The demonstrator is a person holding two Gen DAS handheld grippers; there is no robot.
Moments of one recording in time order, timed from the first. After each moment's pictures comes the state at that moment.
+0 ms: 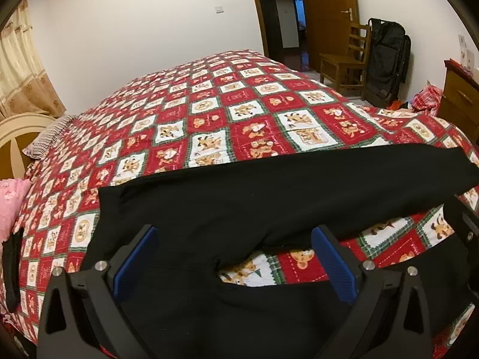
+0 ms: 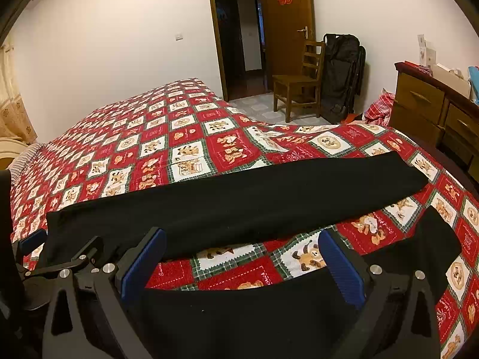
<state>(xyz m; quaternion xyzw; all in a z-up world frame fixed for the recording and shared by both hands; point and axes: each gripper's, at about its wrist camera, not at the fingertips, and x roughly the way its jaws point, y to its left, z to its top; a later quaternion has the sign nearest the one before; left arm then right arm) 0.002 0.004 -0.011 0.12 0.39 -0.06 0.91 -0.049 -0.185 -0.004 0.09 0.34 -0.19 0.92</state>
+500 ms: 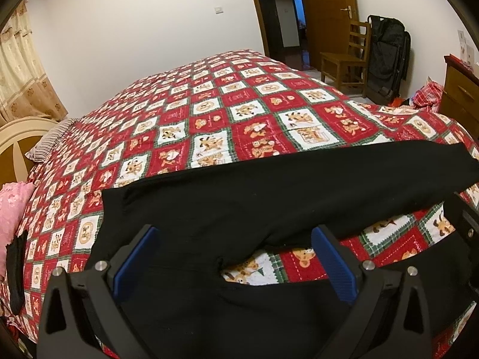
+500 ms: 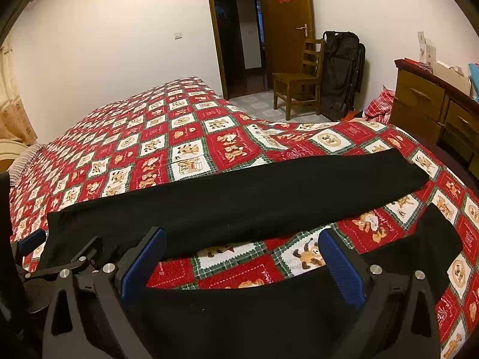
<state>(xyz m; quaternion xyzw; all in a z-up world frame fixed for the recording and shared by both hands) 0.001 0.003 -0.010 0.13 0.38 -0.05 0.91 -0.048 -0.186 -0.008 0.09 0.35 -0.19 0.91</state>
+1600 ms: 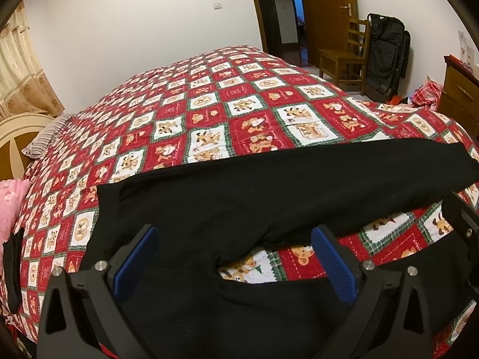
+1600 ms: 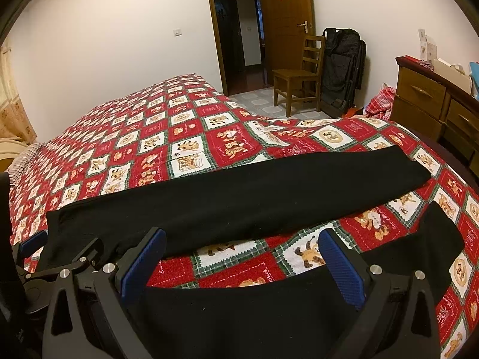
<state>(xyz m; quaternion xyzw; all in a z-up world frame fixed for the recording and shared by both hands) 0.003 0.001 -0.014 0.12 0.40 -0.06 0.91 -0.048 -0.187 -0.013 0.09 0.35 -0.19 0.91</state>
